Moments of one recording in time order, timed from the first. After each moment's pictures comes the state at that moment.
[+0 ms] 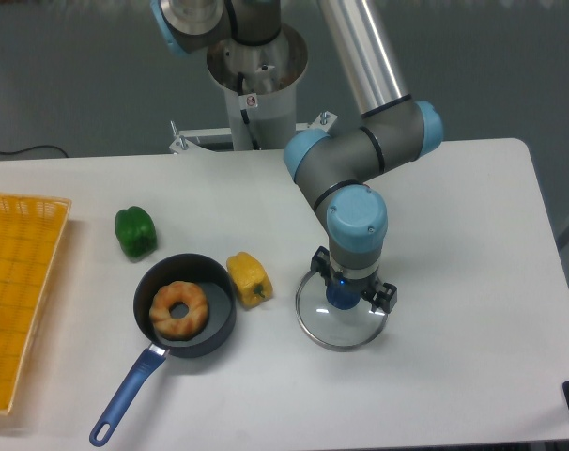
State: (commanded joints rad) arm 2.52 -2.09 -1.64 -0.98 1.64 1.04
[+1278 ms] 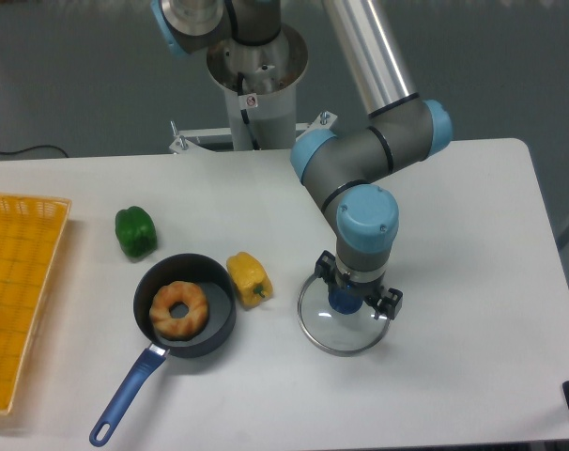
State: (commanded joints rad) arm 2.53 -2.09 -1.61 -1.00 1.60 1.06
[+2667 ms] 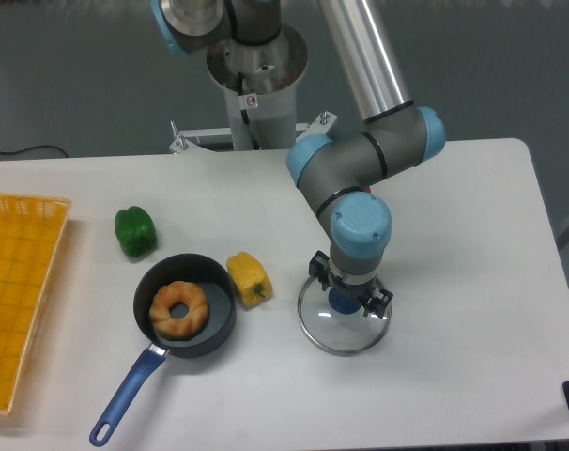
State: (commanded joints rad) arm 2.52 -2.09 -1.63 -1.01 1.60 1.06
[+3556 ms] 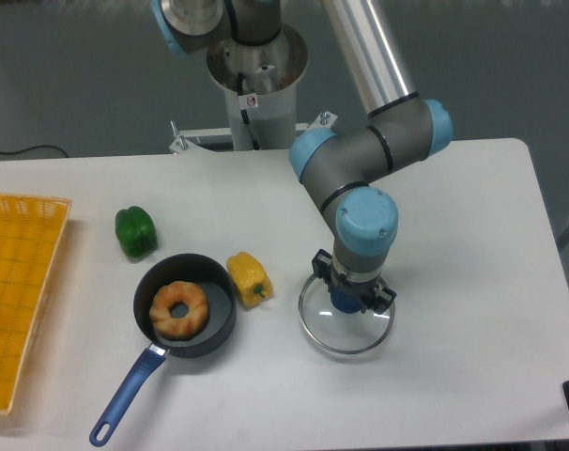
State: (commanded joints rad) arm 2.52 -2.04 -1.50 -1.21 1.57 1.13
